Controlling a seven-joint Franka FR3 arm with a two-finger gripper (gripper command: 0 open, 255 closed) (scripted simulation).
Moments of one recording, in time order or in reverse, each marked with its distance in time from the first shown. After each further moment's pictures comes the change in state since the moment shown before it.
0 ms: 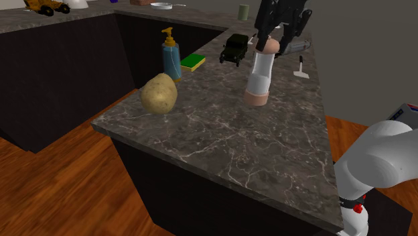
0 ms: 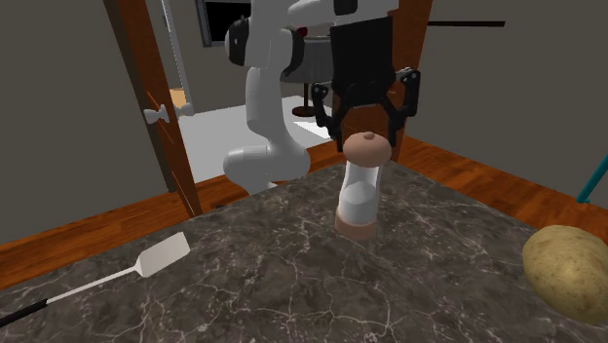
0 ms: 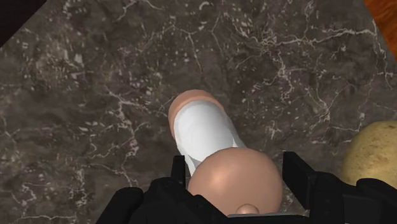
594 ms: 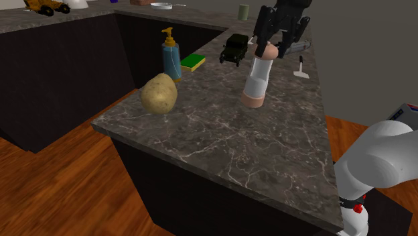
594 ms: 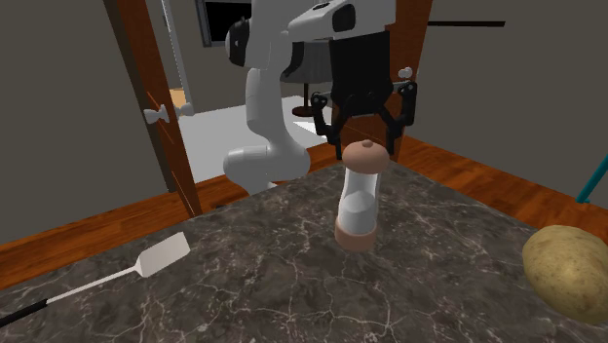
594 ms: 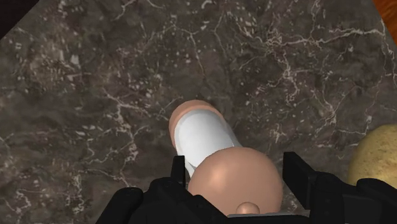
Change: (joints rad) arm 0.003 -0.024 0.002 -0.056 0.005 0.035 -0.008
